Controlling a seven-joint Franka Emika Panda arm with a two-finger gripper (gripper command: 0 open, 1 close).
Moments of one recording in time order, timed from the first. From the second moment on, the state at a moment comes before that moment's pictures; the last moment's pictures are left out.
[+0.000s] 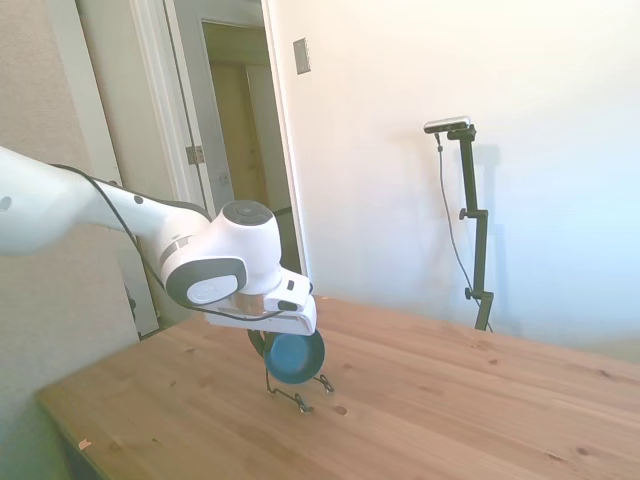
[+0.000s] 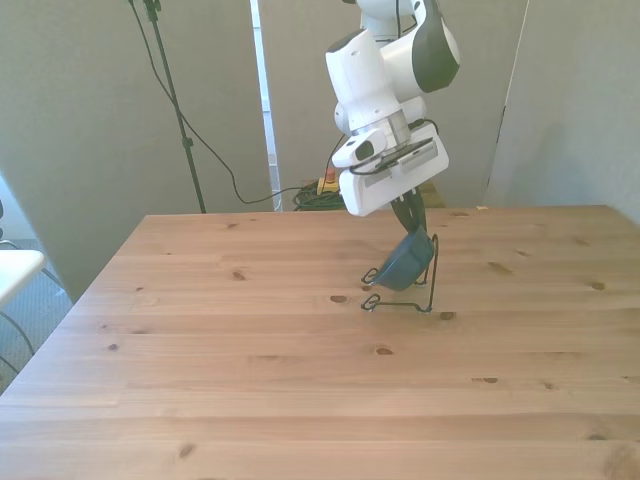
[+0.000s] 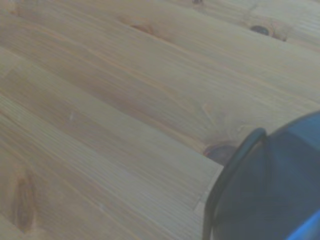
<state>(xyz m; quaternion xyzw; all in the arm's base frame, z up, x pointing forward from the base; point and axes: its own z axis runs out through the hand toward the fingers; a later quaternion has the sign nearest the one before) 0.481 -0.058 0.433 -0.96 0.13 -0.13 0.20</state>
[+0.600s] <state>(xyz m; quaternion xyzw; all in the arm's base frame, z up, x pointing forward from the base) 0.374 0.001 0.434 -0.96 0.19 -0.15 0.14</state>
